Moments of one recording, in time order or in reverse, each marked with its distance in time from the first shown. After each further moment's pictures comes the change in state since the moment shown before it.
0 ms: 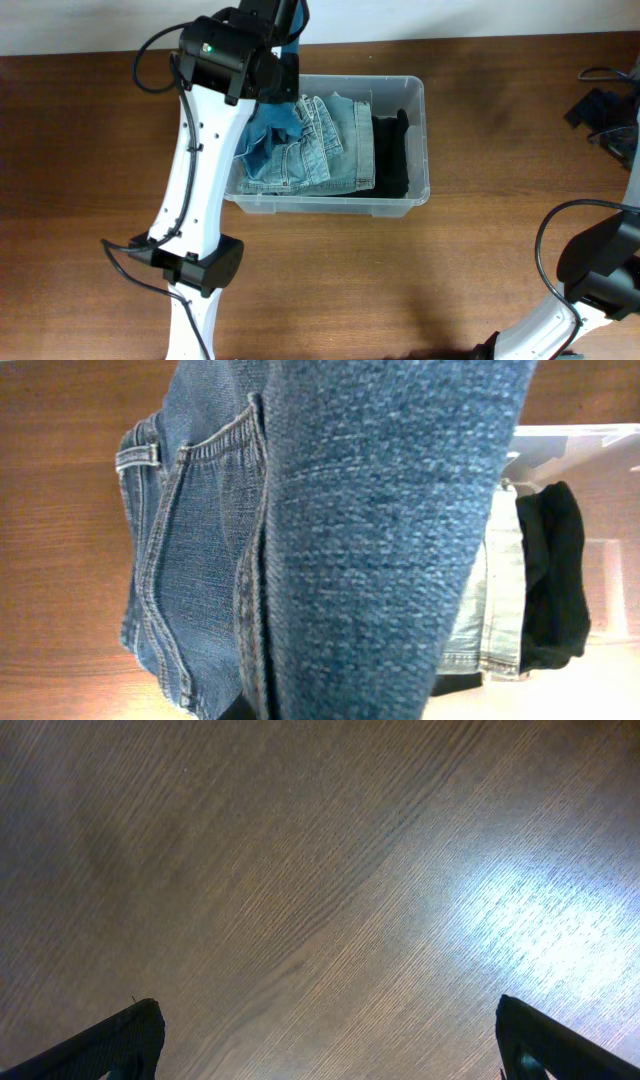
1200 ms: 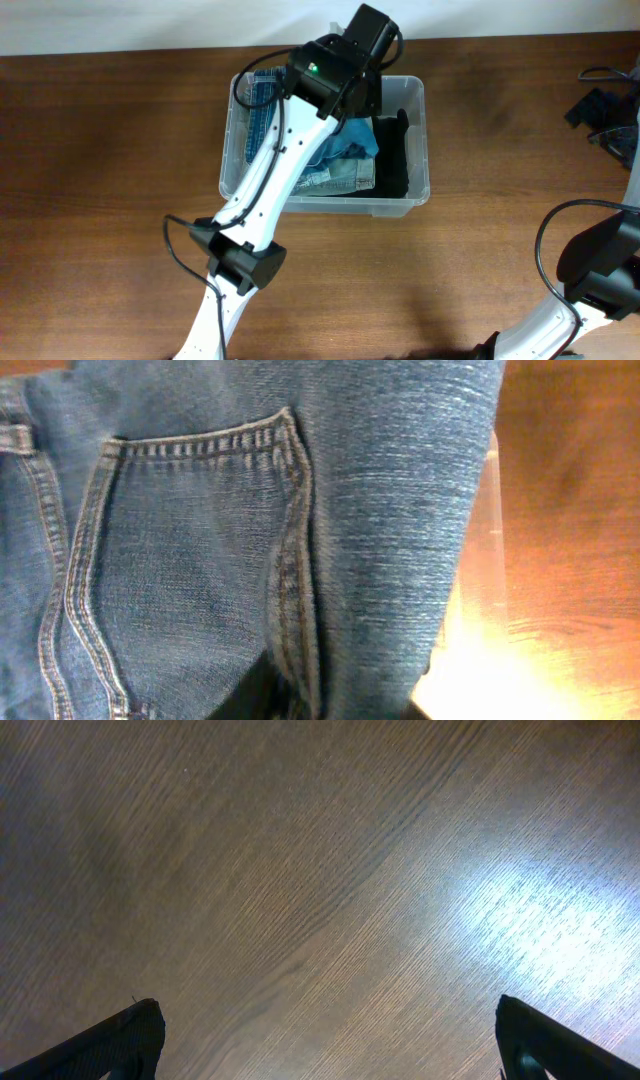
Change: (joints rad) left arm -0.212 0.163 0.000 0.176 0.052 -0.243; right arm 0.000 0.000 0.000 0.000 0.000 -0.001
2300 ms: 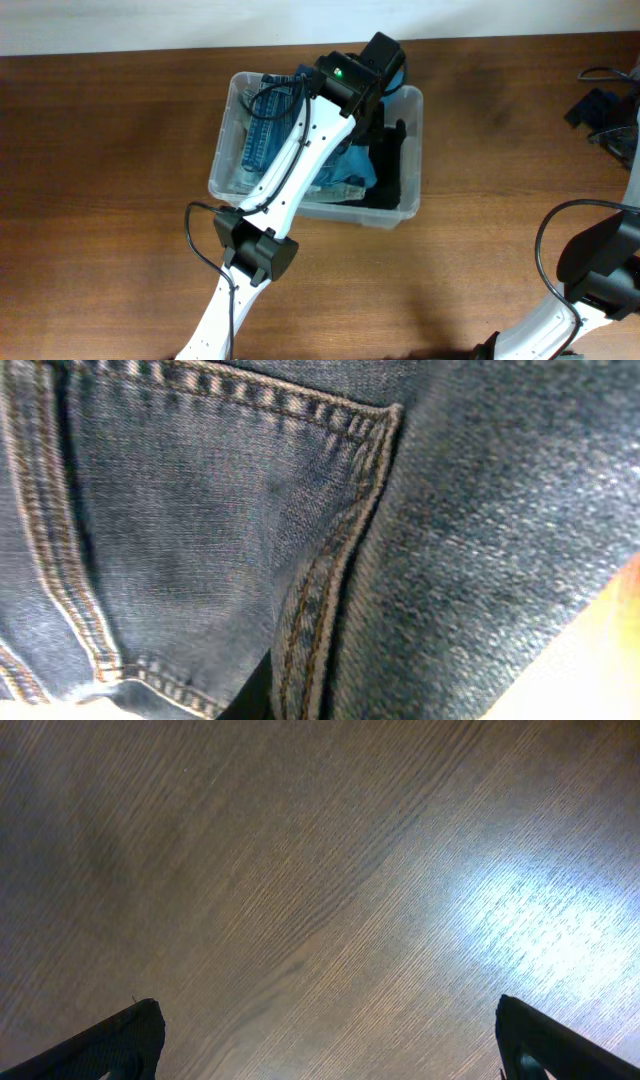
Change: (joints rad) left arm -0.014 0.130 0.013 -0.159 0.071 -0.008; right arm 0.000 0.000 0.000 0.000 0.000 0.000
